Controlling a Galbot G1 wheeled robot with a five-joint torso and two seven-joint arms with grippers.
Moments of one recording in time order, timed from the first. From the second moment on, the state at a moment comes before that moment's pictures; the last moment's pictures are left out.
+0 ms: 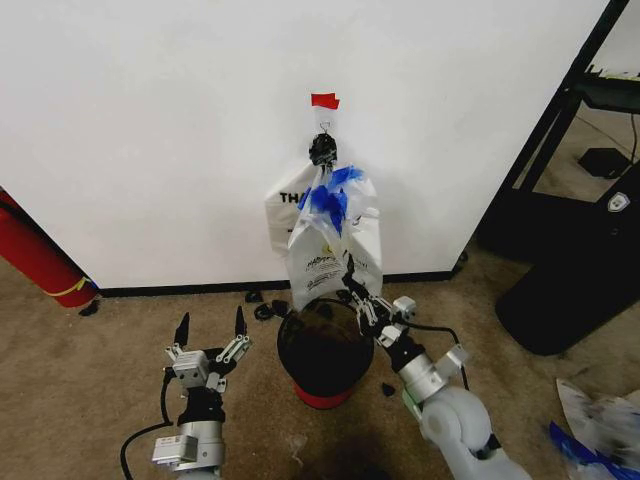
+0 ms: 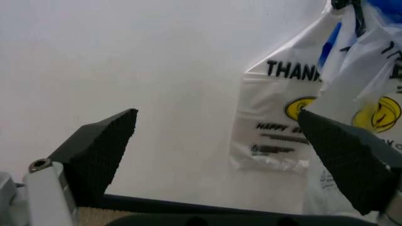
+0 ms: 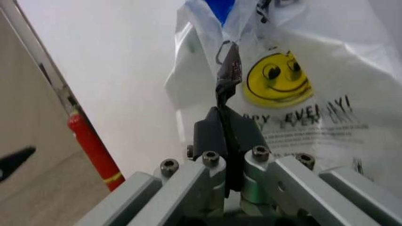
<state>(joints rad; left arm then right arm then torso) 1.69 -1.34 -0.34 -2.15 -0.11 -0.35 -0.34 -1.39 1.33 0.33 1.97 0.52 0.06 -0.35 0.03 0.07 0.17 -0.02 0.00</state>
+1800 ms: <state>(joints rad) 1.67 -1.32 -0.31 -2.10 -0.14 -0.37 -0.33 -1.88 1.40 0.60 2.04 0.07 0.61 -0.40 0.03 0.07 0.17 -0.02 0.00</state>
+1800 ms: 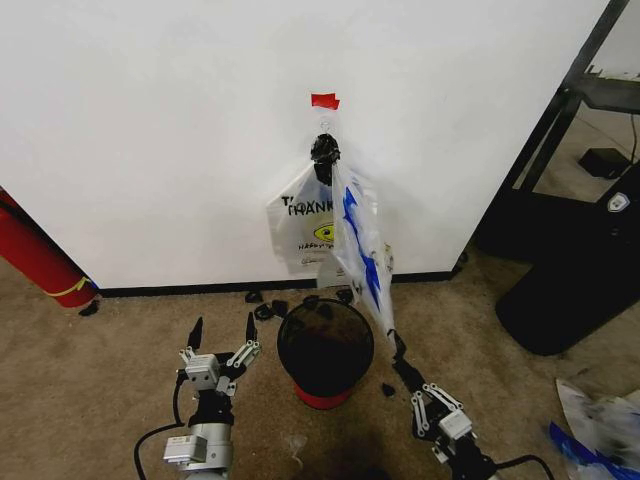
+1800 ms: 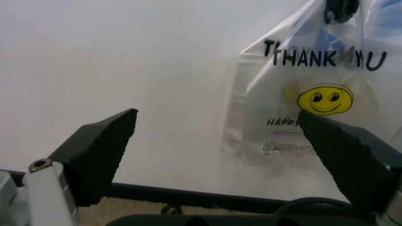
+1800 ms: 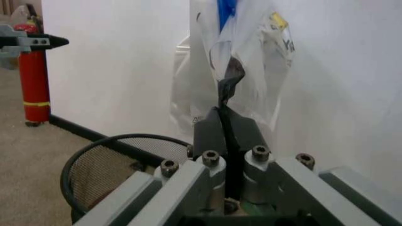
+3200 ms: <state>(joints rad) 1.69 -1.29 -0.25 -2.14 -0.12 -0.33 -0.34 -1.83 1.42 0.59 2.00 0.08 0.61 -0.30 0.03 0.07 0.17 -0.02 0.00</state>
